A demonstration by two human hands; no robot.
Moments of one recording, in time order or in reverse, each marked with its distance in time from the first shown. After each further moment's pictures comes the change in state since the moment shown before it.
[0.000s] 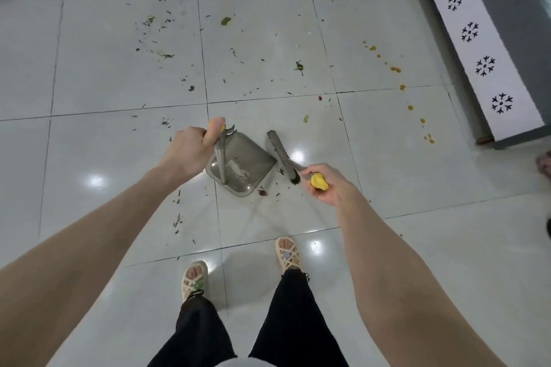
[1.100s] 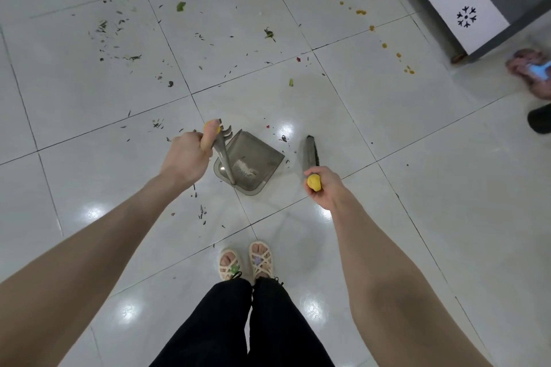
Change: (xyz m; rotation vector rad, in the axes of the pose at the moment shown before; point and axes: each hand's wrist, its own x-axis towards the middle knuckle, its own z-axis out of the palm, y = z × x) left_hand -0.046 -0.098 -0.051 0.072 -0.169 0.191; right_hand -0.045 0.170 0.086 0.466 0.288 -0.046
